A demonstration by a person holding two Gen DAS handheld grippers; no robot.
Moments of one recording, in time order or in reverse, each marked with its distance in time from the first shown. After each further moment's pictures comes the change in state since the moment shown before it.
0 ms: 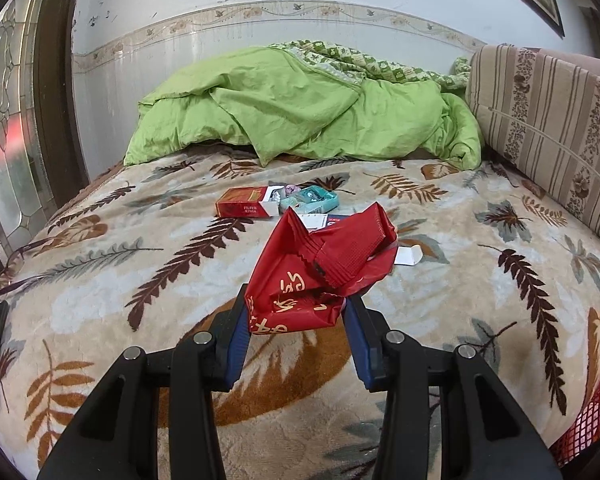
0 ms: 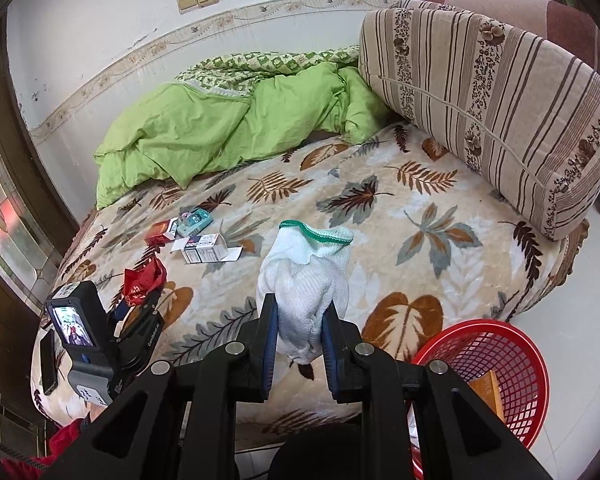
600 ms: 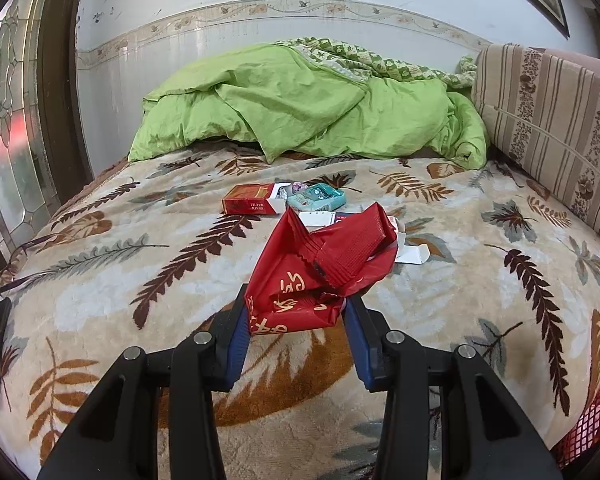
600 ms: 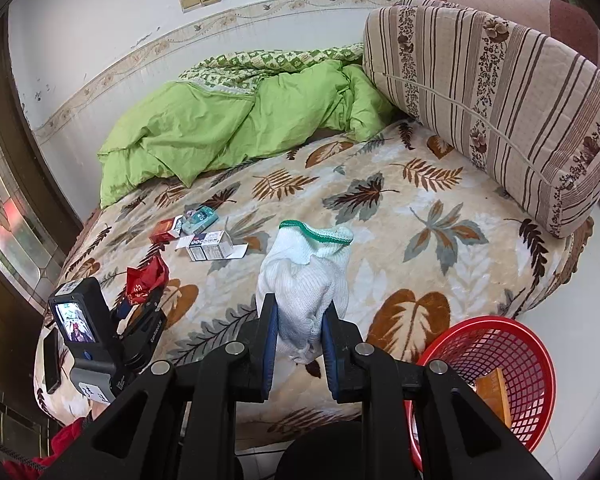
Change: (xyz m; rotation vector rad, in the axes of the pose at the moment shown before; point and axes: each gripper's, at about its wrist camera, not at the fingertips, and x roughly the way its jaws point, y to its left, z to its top) left arm 0.002 0.007 0.000 -0.008 0.005 0.006; right arm 0.005 0.003 -0.003 0.004 0.010 0.016
